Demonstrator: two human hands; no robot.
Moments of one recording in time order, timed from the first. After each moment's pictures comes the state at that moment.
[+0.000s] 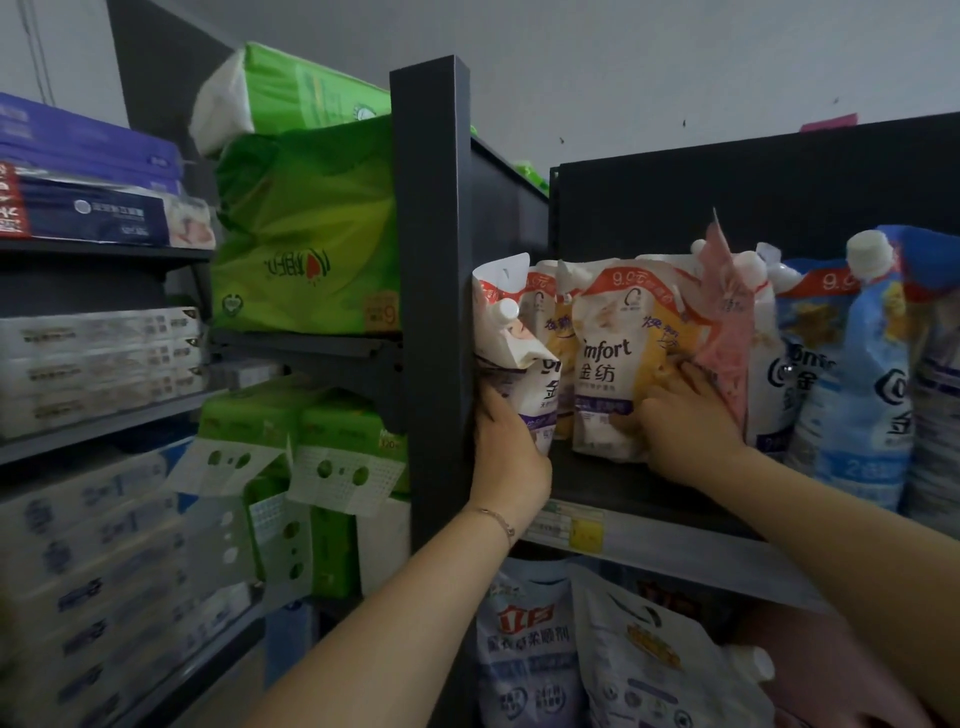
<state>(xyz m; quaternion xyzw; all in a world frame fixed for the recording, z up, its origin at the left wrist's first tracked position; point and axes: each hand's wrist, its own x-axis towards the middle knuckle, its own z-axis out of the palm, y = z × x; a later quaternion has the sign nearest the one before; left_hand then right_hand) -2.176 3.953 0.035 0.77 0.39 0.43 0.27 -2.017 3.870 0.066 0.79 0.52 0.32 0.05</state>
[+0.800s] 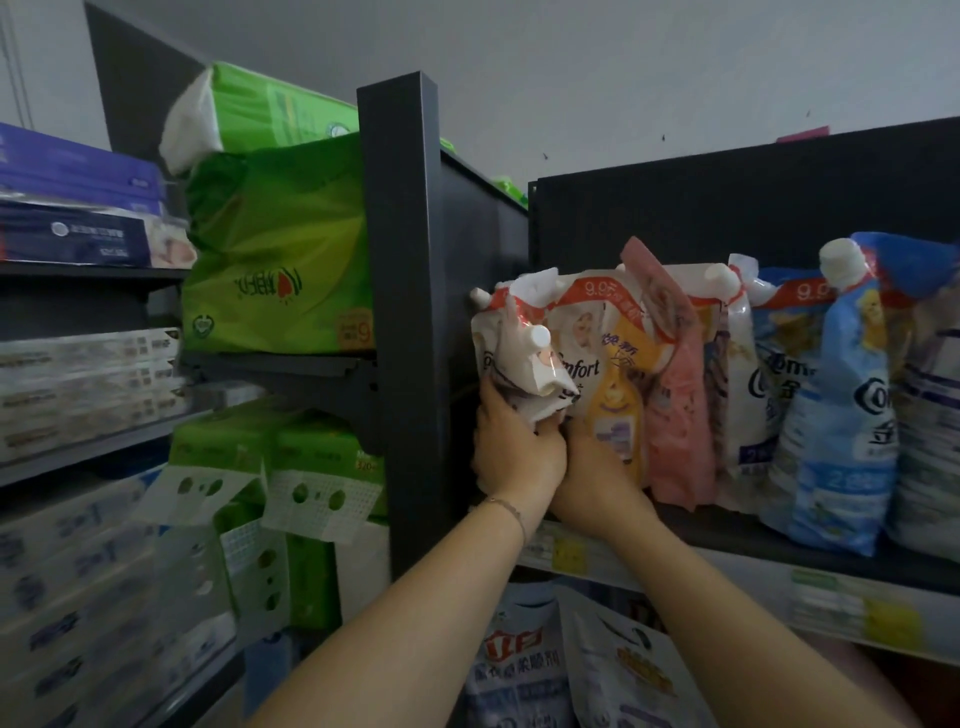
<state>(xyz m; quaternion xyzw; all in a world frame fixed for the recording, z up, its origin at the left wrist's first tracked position) -2.137 3.951 0.047 0.69 0.37 0.52 0.33 -2.066 3.901 0.026 0.73 0.55 0.01 -0.41</state>
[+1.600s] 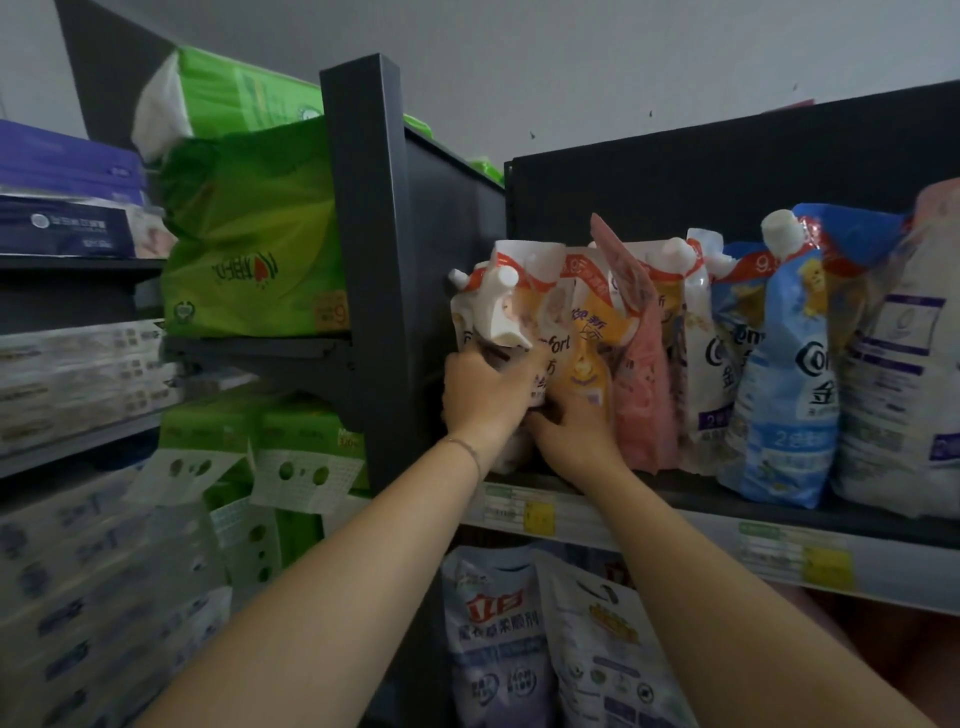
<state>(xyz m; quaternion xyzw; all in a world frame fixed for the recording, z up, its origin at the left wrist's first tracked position) -2.149 3.947 0.078 0.69 0.34 0.51 0.38 -2.059 3.894 0.029 0.67 0.50 -0.04 -0.55</state>
